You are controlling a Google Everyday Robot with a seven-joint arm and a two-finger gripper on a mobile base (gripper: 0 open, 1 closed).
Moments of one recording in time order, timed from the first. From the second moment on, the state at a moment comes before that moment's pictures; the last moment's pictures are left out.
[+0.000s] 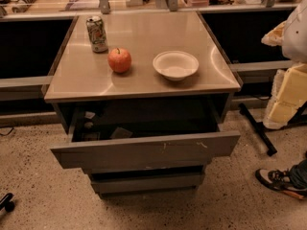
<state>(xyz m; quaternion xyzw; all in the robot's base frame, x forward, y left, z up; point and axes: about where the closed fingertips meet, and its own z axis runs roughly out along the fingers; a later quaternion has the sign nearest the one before) 0.438 -0.216 0.978 -0.60 0.78 -0.04 0.16</state>
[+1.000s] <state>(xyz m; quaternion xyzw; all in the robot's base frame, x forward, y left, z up) 0.424 -0.190 0.929 -0.60 0.78 0.01 0.17</state>
